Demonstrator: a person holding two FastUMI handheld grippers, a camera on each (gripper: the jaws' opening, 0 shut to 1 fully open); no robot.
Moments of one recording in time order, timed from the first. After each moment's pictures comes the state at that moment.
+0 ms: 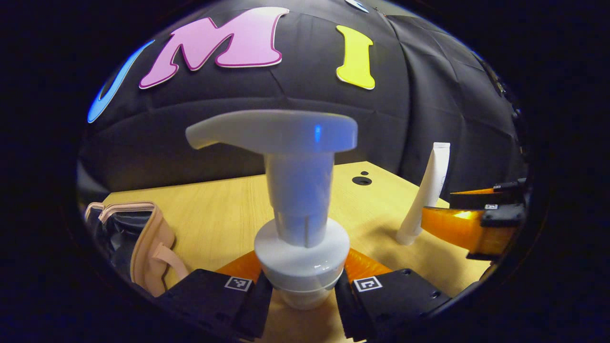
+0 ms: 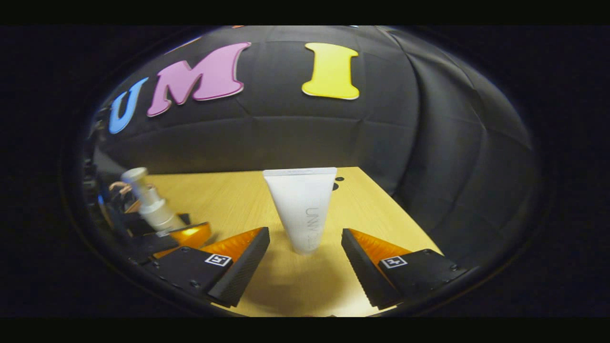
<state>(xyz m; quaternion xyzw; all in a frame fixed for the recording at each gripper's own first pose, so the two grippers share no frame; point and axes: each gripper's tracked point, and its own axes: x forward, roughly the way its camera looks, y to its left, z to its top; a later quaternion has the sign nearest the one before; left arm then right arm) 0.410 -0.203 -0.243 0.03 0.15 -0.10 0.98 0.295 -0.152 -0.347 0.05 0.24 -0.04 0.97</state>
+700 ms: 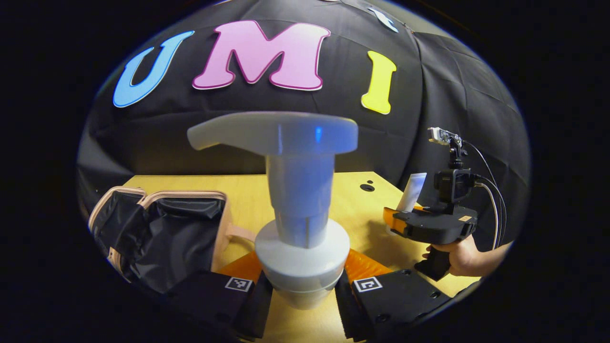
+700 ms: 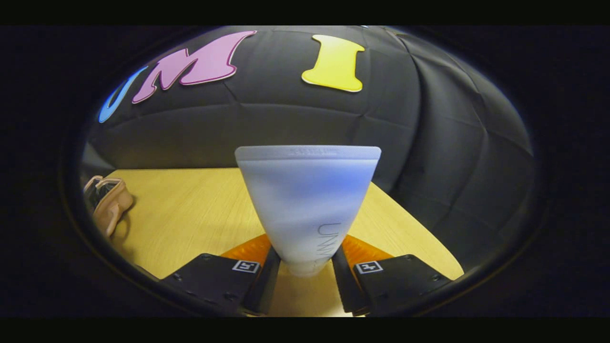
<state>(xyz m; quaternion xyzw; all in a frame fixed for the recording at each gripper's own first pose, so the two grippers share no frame) 0.305 -0.127 -0.190 -0.03 0.16 -0.07 0.98 0.322 -0.148 -0.371 -0.01 0.24 -0.07 0.97</state>
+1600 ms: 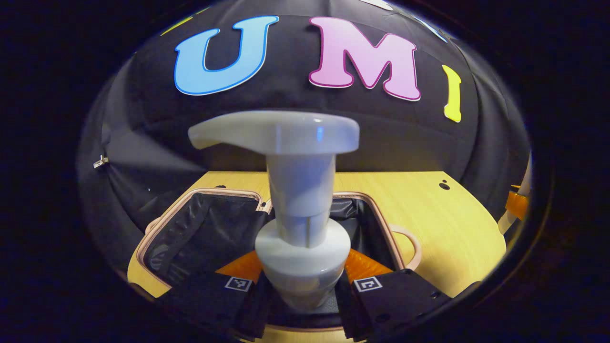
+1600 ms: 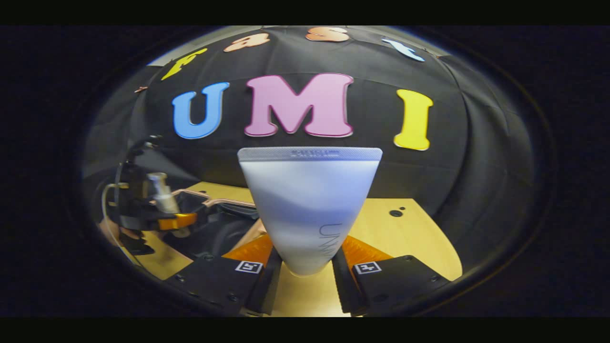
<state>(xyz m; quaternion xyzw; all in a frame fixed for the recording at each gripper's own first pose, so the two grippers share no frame) 0.307 0.113 -0.201 -0.02 0.22 0.05 0.97 0.186 0.096 -0.187 0.00 0.17 0.13 0.98</state>
